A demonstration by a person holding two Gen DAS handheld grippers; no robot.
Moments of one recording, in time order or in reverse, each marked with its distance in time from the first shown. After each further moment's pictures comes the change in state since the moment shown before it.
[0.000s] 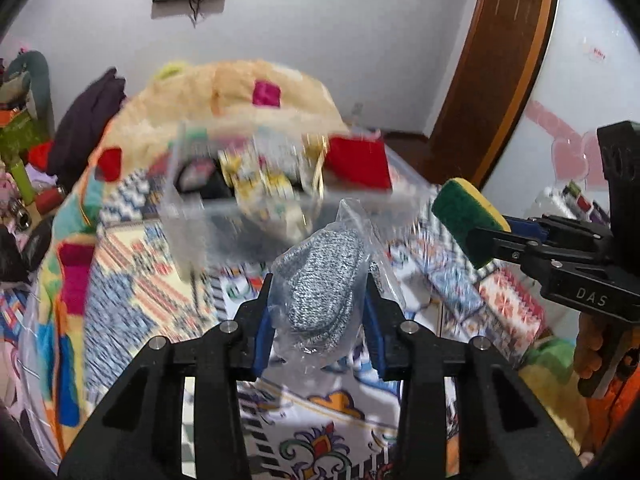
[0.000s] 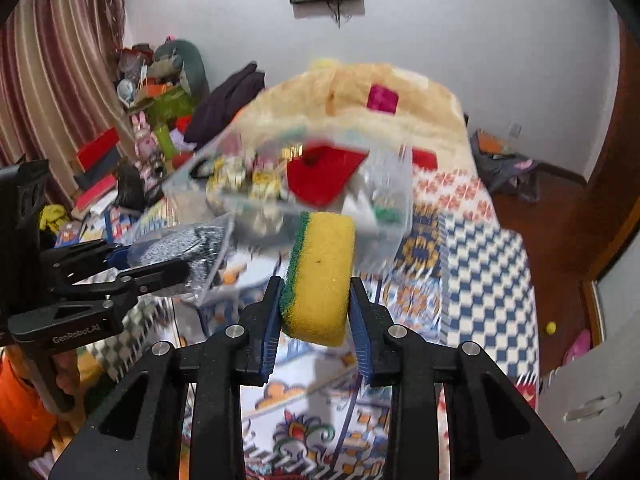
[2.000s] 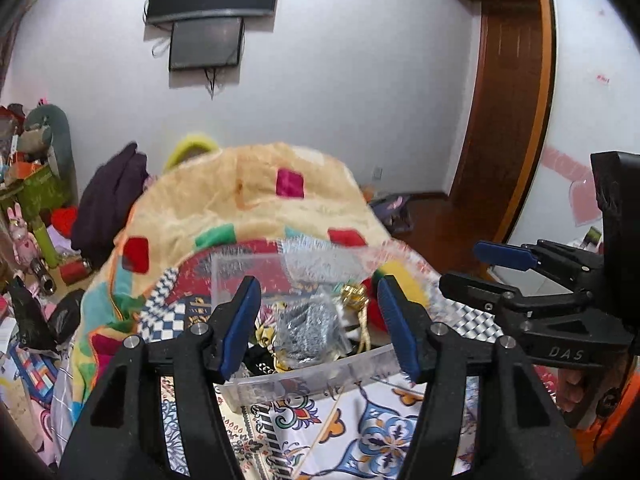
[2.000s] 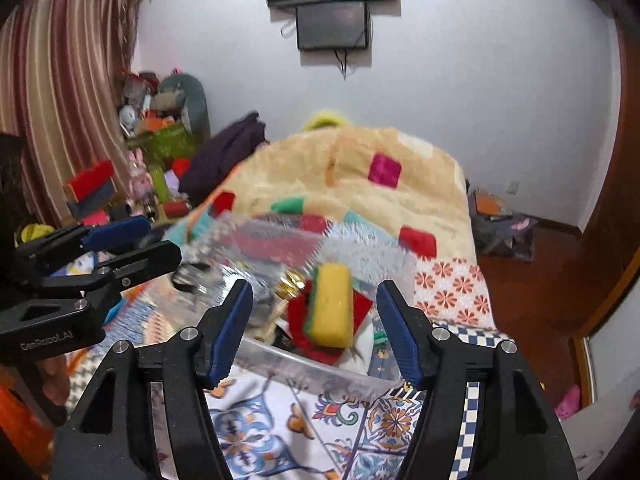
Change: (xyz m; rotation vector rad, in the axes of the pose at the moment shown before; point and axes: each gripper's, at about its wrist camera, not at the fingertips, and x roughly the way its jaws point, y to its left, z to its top) left arm -0.023 0.001 0.080 0.044 -0.235 0.086; right arm 0.002 0.006 0.071 -0.065 -0.169 -0.018
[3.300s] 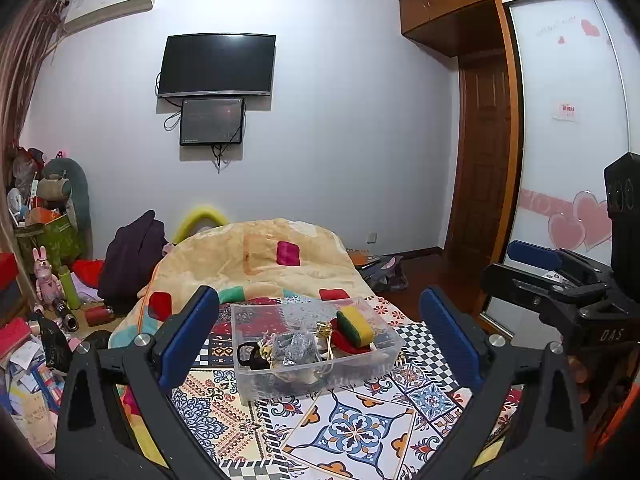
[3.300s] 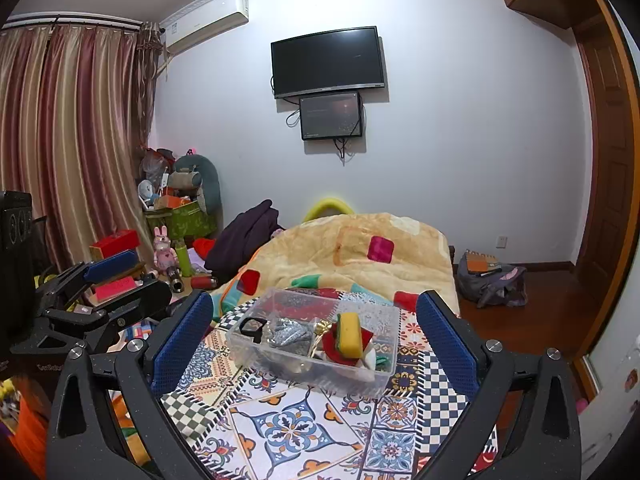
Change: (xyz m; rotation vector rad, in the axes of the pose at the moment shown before) left arm -0.127 -0.036 -0.006 0.043 -0.238 0.019; right arm -0.127 0.030 -0.011 0.035 -0.291 0.003
